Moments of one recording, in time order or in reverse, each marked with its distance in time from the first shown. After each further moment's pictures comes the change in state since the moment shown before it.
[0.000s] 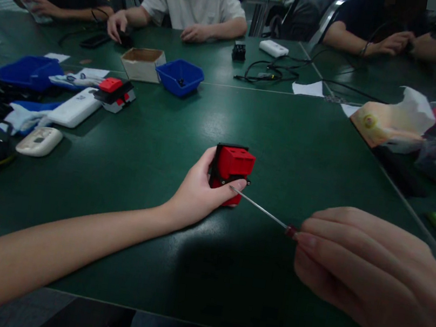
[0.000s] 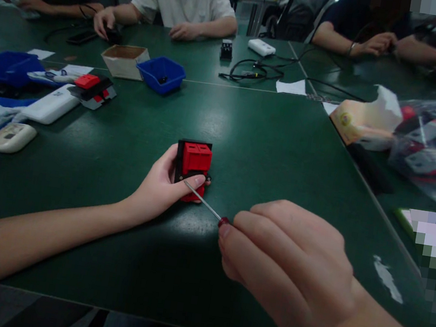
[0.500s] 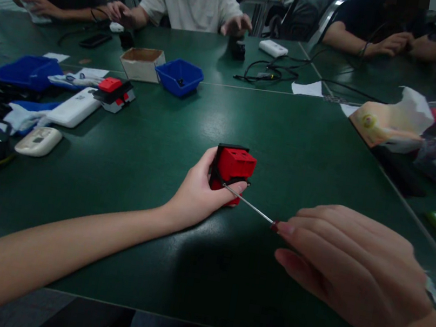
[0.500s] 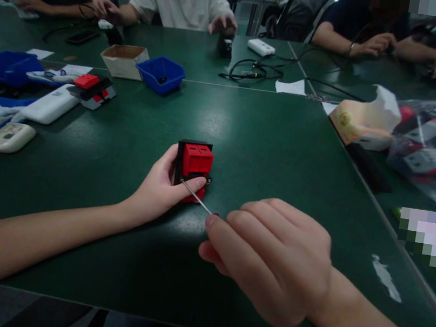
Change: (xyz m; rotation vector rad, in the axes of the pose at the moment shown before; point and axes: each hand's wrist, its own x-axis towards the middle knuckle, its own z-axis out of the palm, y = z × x) left_hand 0.001 0.000 0.000 0.057 -0.004 0.099; right_hand 0.010 -0.003 0.011 -0.013 -0.048 -0.092
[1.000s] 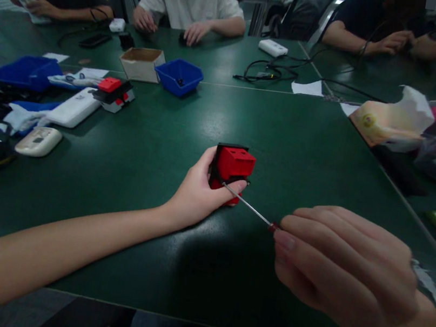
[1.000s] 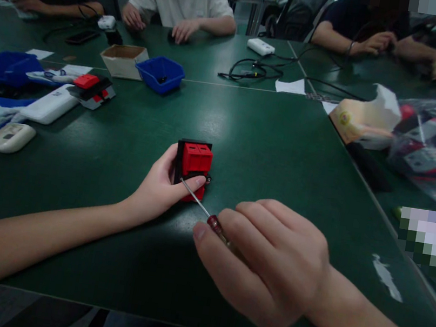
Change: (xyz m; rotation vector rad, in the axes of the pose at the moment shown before) left_hand 0.001 0.002 0.000 0.015 0.010 0.002; right_hand 0.002 -0.003 0.001 0.017 0.045 -0.061
